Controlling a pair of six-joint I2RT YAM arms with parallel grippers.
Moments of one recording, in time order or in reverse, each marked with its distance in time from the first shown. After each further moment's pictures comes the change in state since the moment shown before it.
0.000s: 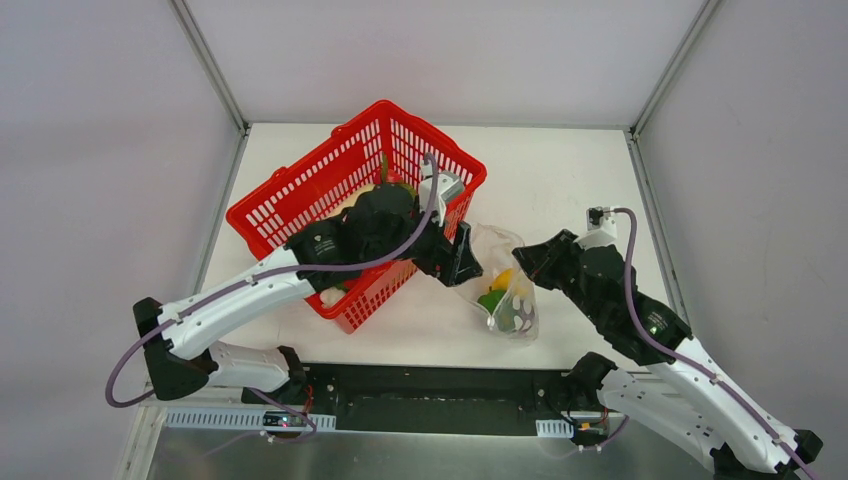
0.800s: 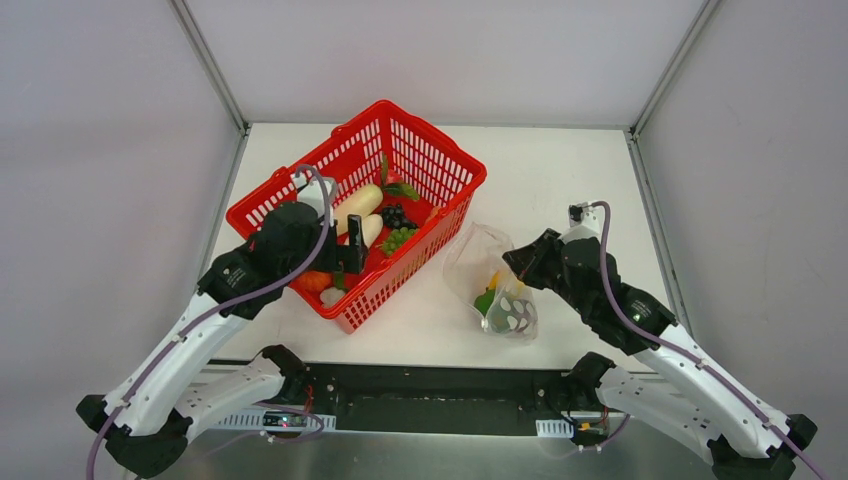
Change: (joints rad) left arm 0.356 -0.420 -0.203 -0.383 -0.377 0.095; right arm 0.000 0.083 0.000 0.000 -0.045 -0.008
